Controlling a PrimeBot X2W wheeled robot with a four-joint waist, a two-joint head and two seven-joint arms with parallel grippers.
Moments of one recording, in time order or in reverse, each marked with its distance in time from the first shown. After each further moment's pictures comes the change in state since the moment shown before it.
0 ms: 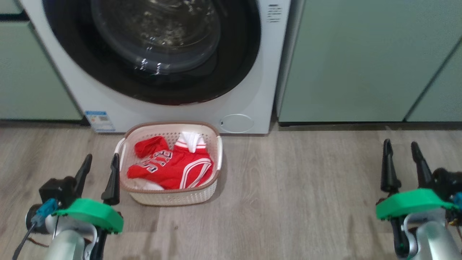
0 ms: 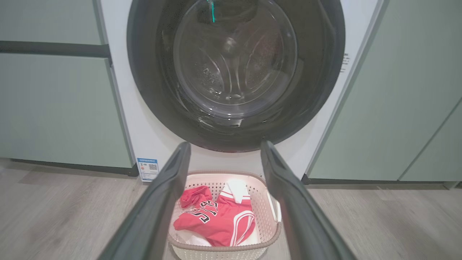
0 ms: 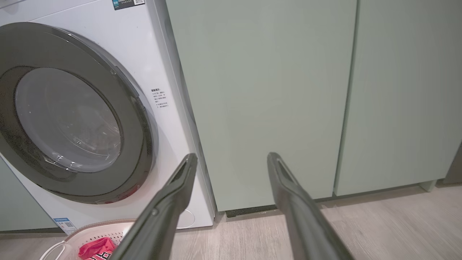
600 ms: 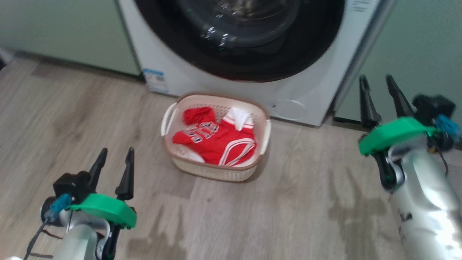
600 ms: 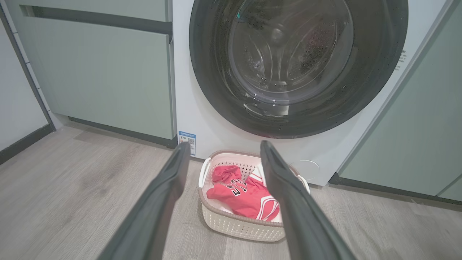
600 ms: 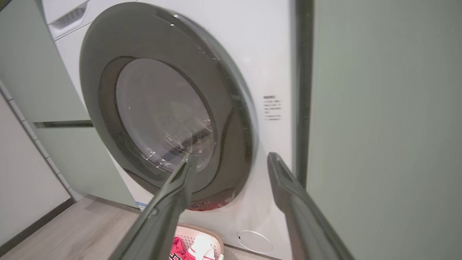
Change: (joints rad) left arm -0.010 -0.040 -0.060 -0.030 -0.008 0.000 0.000; right arm -0.436 -0.095 0.271 0.313 0.149 0.000 0.000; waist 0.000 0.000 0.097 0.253
